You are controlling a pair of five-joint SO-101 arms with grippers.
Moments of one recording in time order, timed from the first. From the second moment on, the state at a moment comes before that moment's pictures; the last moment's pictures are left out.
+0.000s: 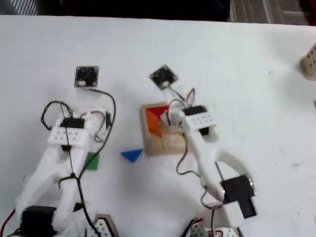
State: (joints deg) left arm -1.8 -21.1 51.9 38.5 4.1; right arm -19.5 -1.2 35.9 35.6 25.2
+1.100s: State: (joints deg) left arm -1.8 -21.1 52.9 38.5 4.1; right arm -21.0 -10.9 44.7 41.5 26.1
